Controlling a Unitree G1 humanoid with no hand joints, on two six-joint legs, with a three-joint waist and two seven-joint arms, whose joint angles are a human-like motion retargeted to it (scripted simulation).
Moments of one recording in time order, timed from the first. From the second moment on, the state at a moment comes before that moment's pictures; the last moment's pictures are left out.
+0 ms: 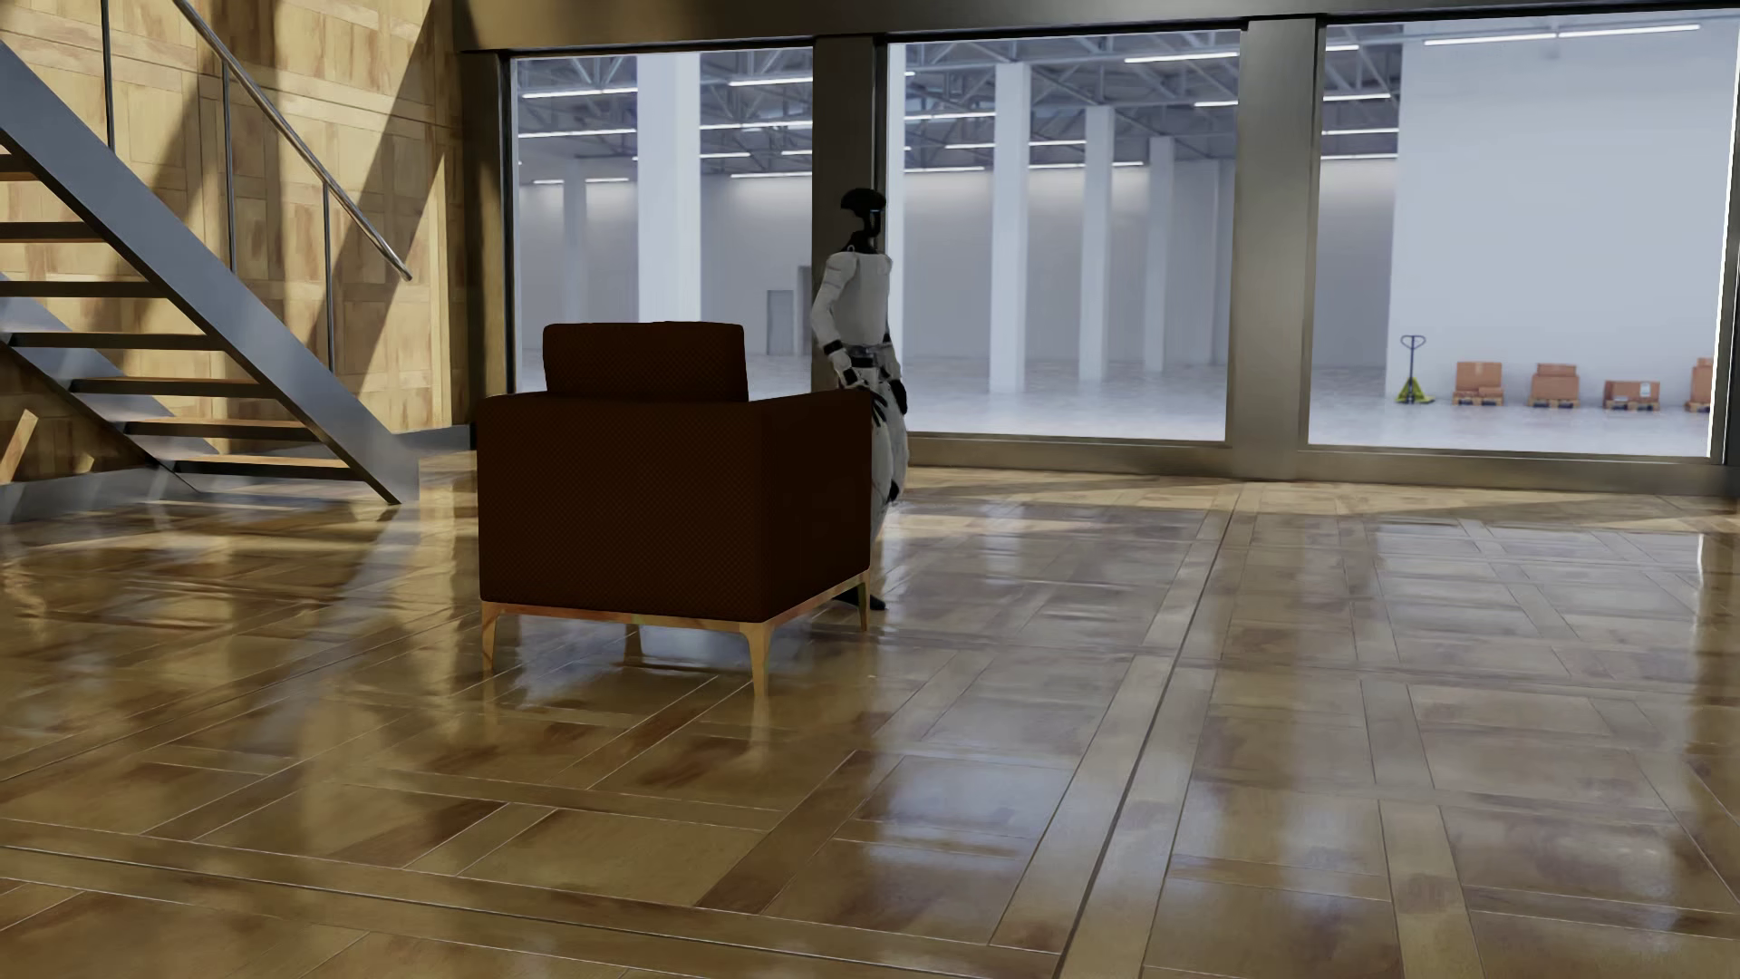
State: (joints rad) body -0.26 -0.30 -0.14 0.11 0.08 0.06 0.00 0.00 -0.04 1.26 0.54 0.28 0.21 -0.10 -0.12 0.40 -0.42 0.00 0.00 -0.62 0.38 0.77 0.69 0.00 0.00 0.00 0.00 0.00 0.00
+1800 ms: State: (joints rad) body -0.42 -0.09 0.02 0.03 0.01 0.01 0.00 0.00 0.01 0.94 0.51 0.23 0.14 0.21 -0.20 0.47 -0.47 0.00 0.00 -0.49 0.37 0.71 0.80 0.00 0.00 0.00 0.00 0.00 0.00
